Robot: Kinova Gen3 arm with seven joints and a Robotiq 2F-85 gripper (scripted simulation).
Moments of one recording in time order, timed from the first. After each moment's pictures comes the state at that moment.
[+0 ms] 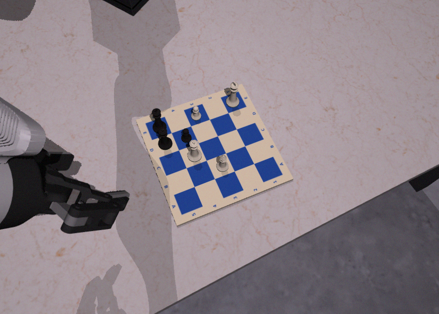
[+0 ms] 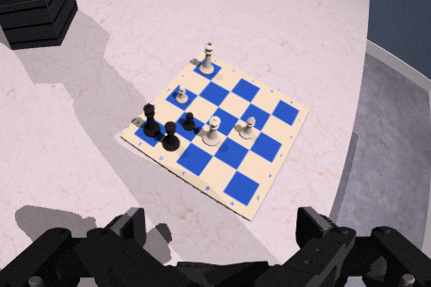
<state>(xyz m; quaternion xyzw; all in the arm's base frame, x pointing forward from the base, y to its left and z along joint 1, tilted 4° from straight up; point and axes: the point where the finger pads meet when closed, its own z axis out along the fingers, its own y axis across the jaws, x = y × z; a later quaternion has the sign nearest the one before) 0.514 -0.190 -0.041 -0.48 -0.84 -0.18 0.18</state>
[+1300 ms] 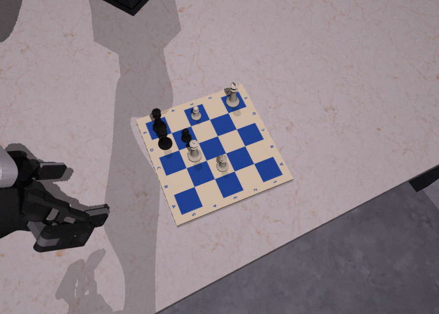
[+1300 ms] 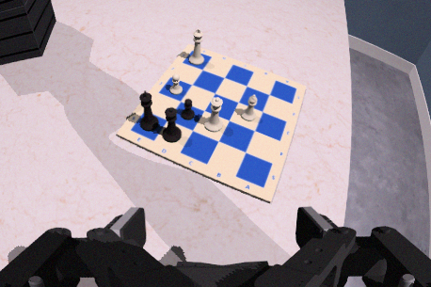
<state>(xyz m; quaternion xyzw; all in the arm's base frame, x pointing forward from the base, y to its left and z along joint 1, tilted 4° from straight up) 0.504 -0.217 -0.083 -0.53 -0.80 -0.21 0.20</state>
